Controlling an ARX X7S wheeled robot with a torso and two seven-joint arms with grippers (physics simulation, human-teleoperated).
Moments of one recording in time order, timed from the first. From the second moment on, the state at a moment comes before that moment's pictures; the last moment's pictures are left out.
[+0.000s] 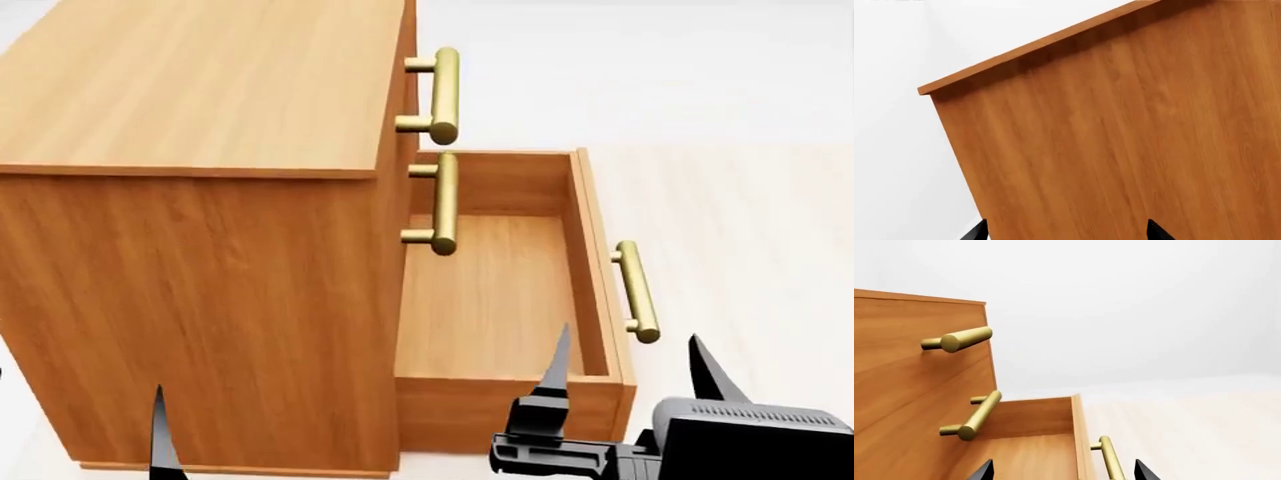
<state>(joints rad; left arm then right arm) 0.02 -0.22 0.28 0.59 0.21 -0.43 -0.31 0.16 0.24 -0.04 -0.43 0.34 0.42 0.22</state>
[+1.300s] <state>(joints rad) 0.02 -0.25 0.30 0.59 0.18 -0.43 -0.34 0.58 0.54 0.00 -0.10 0.32 0.63 0.12</state>
